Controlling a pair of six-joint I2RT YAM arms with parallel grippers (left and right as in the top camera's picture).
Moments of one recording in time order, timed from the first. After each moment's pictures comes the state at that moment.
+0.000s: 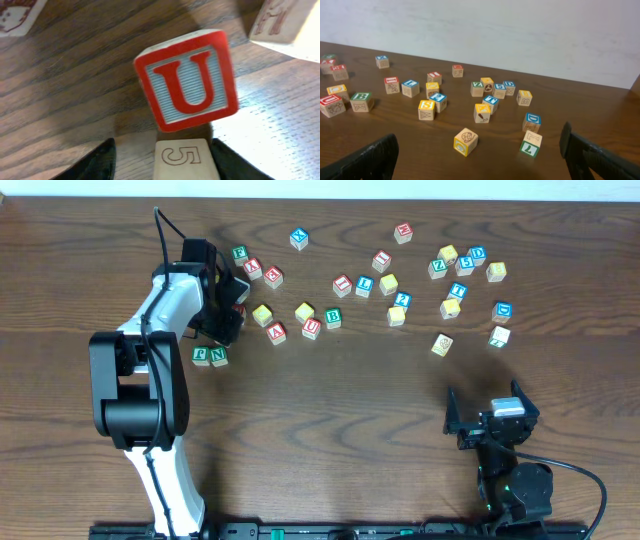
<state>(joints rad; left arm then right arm) -0.01 2.12 1.50 -0.83 0.04 0.48 0.15 0.01 0.01 -0.07 0.07 -0.10</state>
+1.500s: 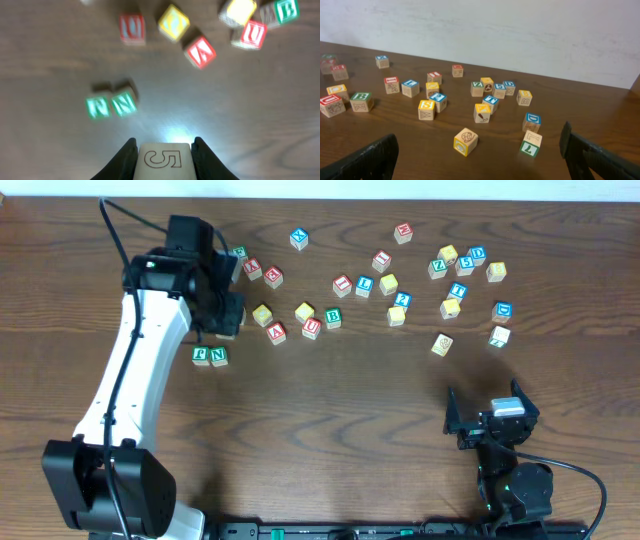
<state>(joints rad) -0.12 1.69 1.53 -1.15 0.09 0.04 0.15 0.01 0.01 -0.06 0.07 -0.10</state>
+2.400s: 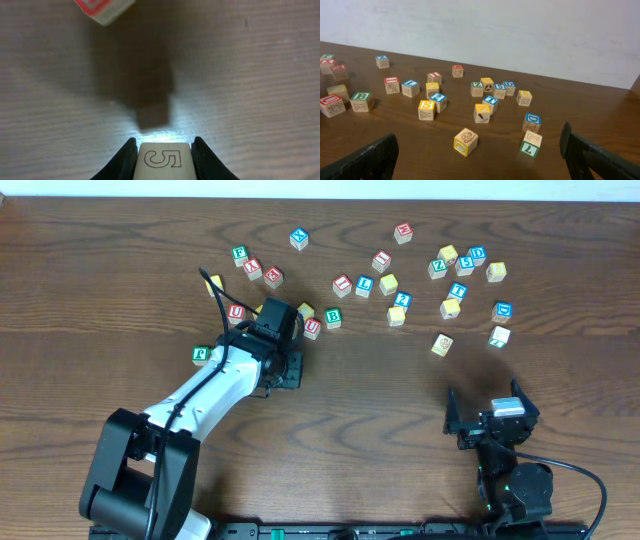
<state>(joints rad) -0.41 1.69 1.01 -0.62 0.06 -0.30 0.15 0.01 0.01 -0.07 0.07 -0.10</state>
